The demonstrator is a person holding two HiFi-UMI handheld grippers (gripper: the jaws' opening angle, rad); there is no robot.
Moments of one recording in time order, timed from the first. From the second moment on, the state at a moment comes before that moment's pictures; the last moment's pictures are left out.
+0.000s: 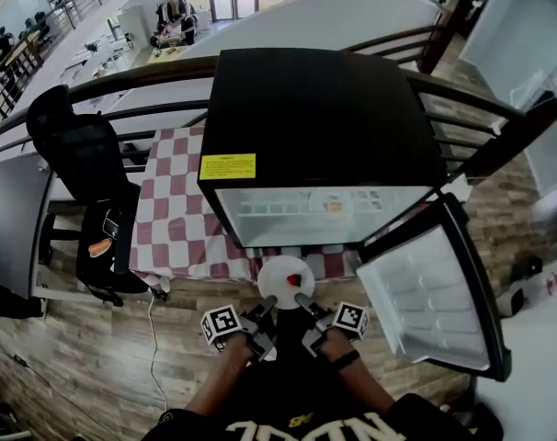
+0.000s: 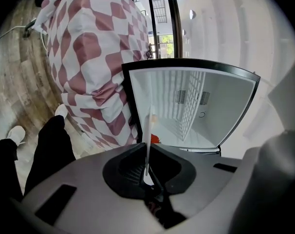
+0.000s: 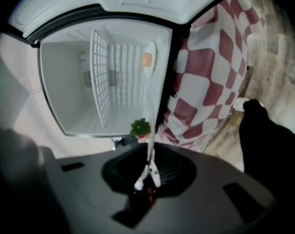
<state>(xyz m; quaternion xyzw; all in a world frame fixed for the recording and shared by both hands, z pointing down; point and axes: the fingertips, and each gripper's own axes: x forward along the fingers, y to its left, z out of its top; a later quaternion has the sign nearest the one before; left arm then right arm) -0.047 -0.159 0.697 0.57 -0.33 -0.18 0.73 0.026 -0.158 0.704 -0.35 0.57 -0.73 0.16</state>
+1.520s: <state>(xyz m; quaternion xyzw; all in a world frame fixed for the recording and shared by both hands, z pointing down) -0.031 -0.301 0.745 0.53 -0.37 -0.25 0.73 0.042 -0.311 0.747 -0.37 0.55 -0.72 0.19</state>
